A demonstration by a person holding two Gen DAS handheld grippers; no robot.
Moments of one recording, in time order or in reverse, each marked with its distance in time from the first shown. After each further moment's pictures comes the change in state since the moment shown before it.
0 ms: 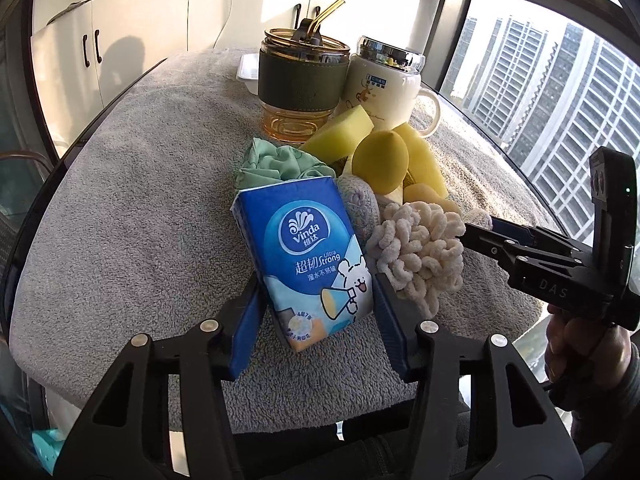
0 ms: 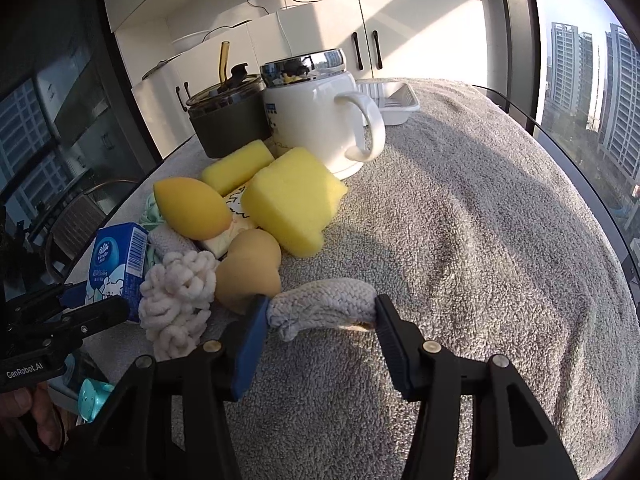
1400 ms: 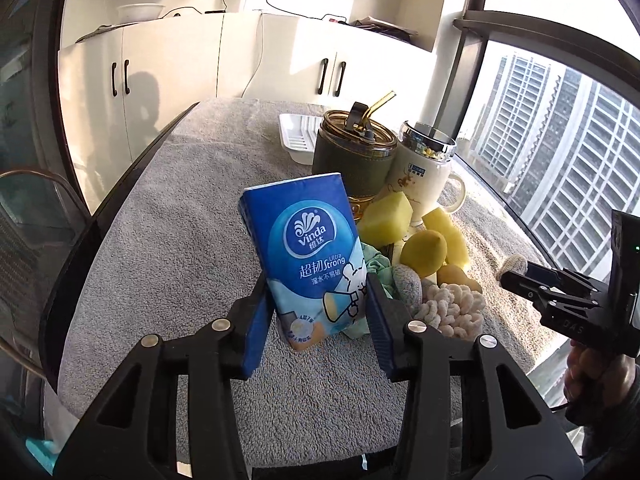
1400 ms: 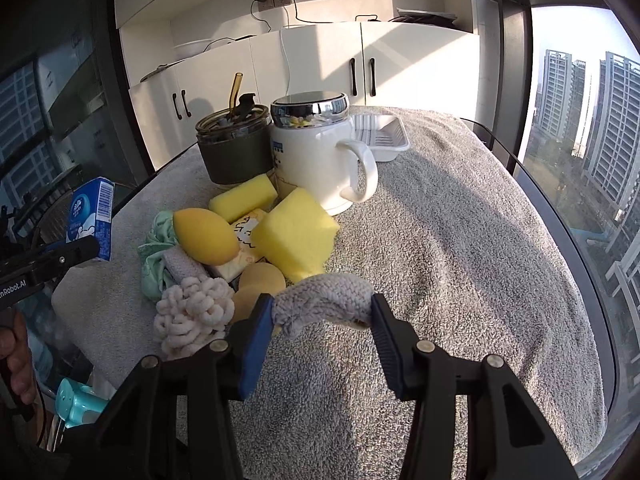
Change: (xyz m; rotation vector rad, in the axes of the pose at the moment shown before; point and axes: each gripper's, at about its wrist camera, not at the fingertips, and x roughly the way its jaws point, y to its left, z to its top) left arm -0.047 0.051 0.031 -0.038 -0.184 0.018; right arm -0.031 0.013 0.019 -0.052 -0.064 -0.089
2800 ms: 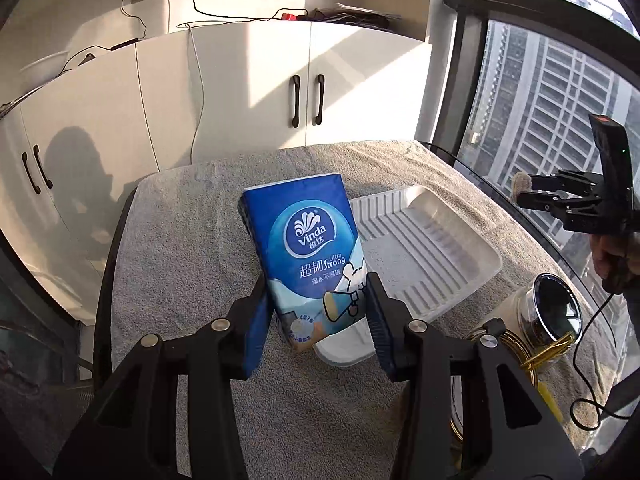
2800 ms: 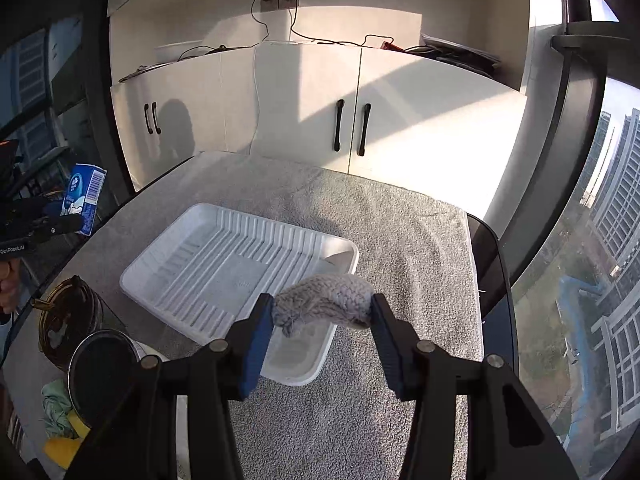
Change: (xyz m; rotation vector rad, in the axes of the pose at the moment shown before) left arm 0.193 0.041 0.227 0.248 0.065 -0.108; right arm 0.150 -0.099 0.248 -0.214 0.021 0.010
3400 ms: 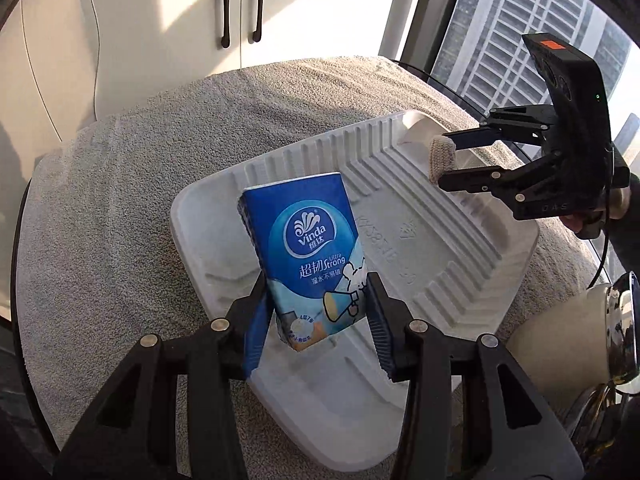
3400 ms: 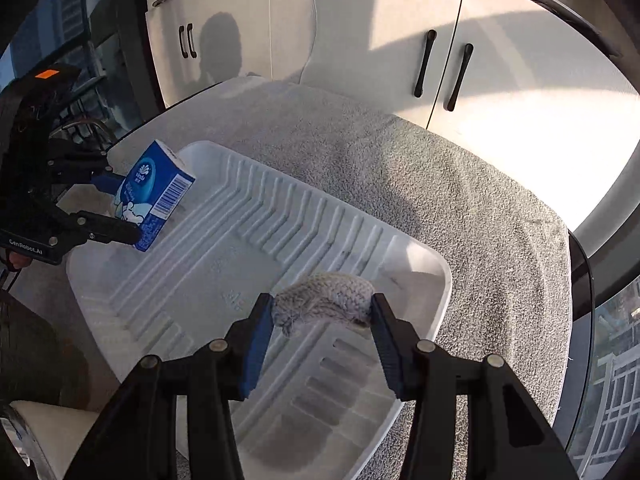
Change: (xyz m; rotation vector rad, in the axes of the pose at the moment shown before) left arm 0.135 -0.004 0.008 0.103 0.275 -0.178; right arm 0.148 0.018 0.019 -0.155 0.212 0.157
